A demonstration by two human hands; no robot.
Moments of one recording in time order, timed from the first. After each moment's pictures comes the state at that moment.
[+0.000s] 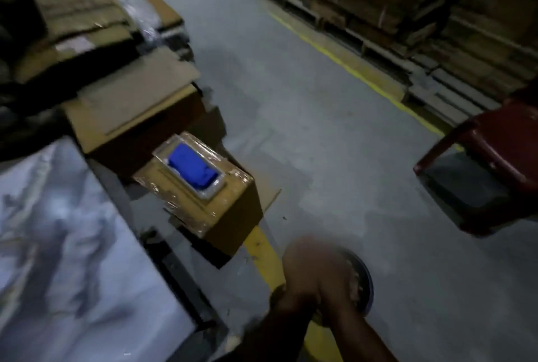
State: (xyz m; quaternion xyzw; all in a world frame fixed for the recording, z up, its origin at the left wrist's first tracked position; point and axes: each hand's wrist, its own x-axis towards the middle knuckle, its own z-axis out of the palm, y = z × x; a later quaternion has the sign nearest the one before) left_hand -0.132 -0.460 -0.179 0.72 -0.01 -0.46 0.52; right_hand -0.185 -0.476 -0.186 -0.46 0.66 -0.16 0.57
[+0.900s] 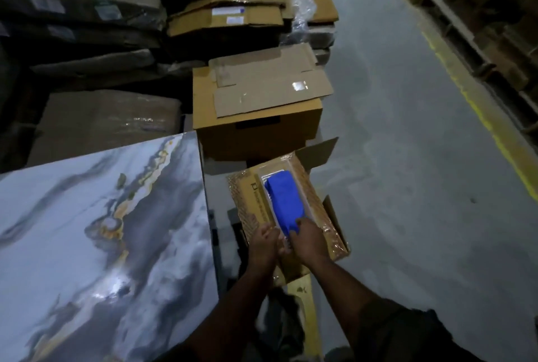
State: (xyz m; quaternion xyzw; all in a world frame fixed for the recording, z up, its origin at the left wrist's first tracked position) left_hand 0.230 -0.447 -0.162 0.69 0.18 -0.36 0.60; right_hand 0.202 -0.554 -0.193 -0.83 0.37 0.15 0.38
